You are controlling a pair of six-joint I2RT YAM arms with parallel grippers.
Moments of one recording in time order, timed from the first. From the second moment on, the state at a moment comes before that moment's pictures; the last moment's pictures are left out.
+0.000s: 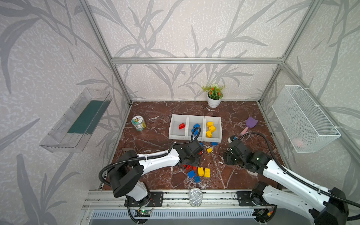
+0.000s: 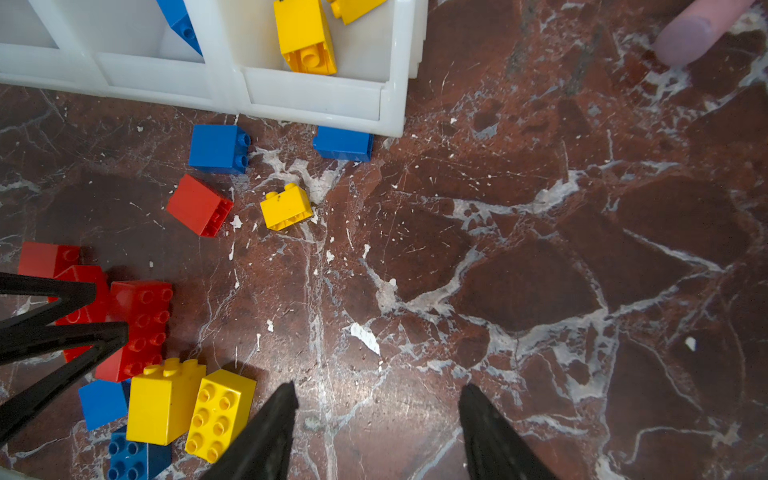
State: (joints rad) left arm -0.97 1.53 0.89 -0.50 -0.04 -0.69; right arm 0.73 0.95 0.67 -0.74 0.20 0.62
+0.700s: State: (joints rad) left arm -0.97 1.67 0.95 -0.49 -0.03 -0.68; right arm 0.73 0.93 0.66 -0.74 0.20 0.62
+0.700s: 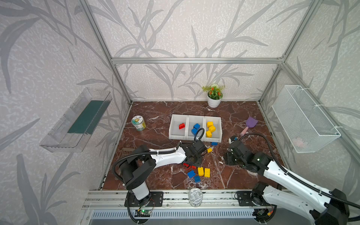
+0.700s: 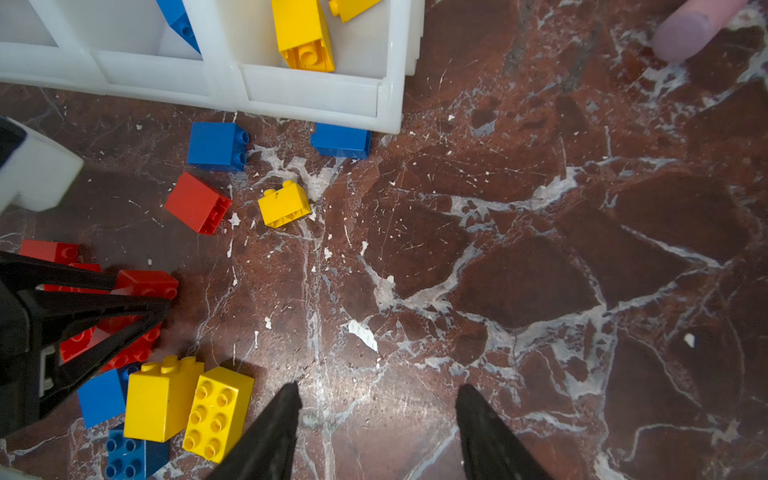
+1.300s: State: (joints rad) left arm -0.48 1.55 1.22 -0.52 -0.10 -0.51; right arm 0.73 0.94 0.68 -0.77 0.19 0.62
